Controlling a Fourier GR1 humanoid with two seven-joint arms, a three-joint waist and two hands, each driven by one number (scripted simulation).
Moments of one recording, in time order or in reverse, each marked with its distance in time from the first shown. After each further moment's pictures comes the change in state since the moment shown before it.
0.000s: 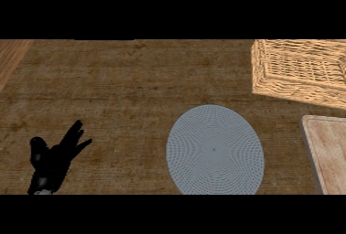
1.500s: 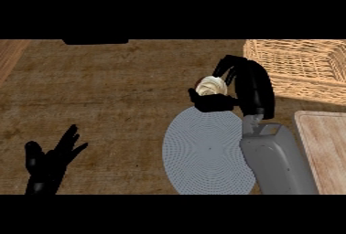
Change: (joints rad) left arm 0.036 0.021 -0.009 -0.013 0.025 0.038 -0.003; right arm 0.474 0.405 0.482 -0.284 0.093 -0.108 -0.128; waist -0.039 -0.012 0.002
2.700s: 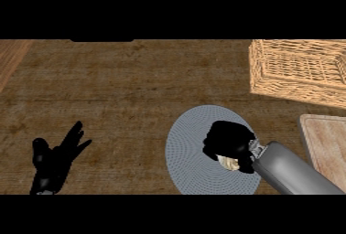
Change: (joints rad) left arm -0.031 -0.004 -0.026 0.020 -0.010 0.007 -0.010; right arm 0.023 -0.425 0.593 0.208 0.196 0.484 -1.016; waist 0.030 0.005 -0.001
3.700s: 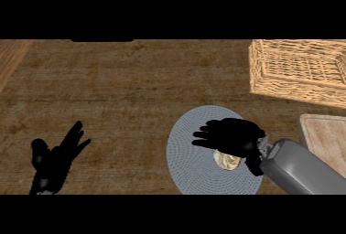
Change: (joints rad) left arm -0.002 0.021 -0.020 0.007 0.029 0.014 -0.021; right arm -0.020 -0.068 -0.026 -0.140 -0.199 0.234 0.174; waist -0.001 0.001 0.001
